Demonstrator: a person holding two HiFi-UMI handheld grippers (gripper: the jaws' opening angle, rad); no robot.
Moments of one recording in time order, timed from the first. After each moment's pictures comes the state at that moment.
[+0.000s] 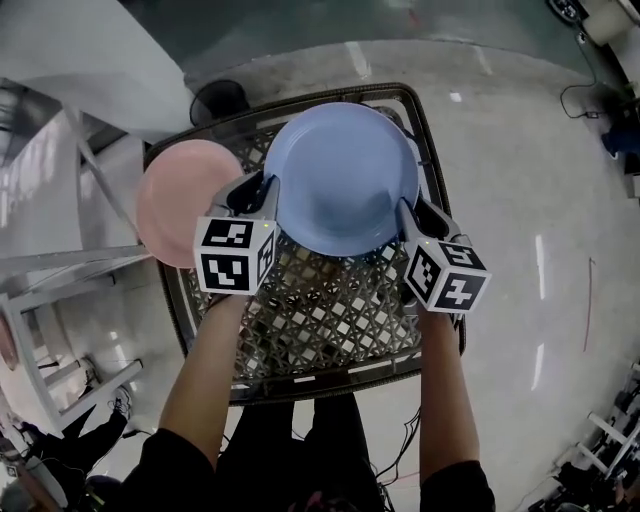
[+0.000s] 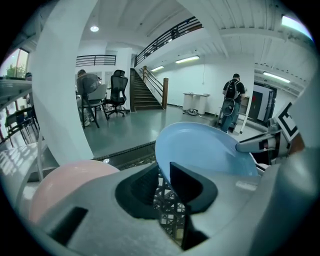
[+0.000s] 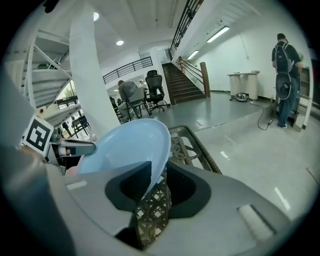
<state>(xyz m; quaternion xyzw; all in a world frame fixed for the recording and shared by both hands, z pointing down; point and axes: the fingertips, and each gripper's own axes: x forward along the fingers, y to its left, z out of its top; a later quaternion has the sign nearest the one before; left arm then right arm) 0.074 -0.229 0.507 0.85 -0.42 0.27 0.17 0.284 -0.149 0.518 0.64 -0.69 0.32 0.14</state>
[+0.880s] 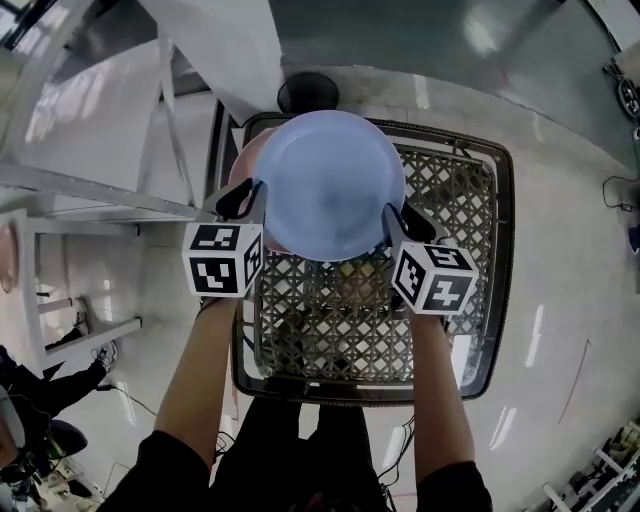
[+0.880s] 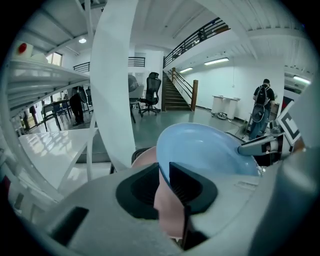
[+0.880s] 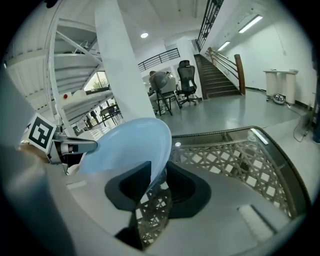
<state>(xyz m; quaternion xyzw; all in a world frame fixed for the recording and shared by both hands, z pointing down) -0.152 -0.235 0.491 0.76 -0.56 0.25 0.21 0.073 -0.219 0.513 0.51 -0.78 0.31 0.18</state>
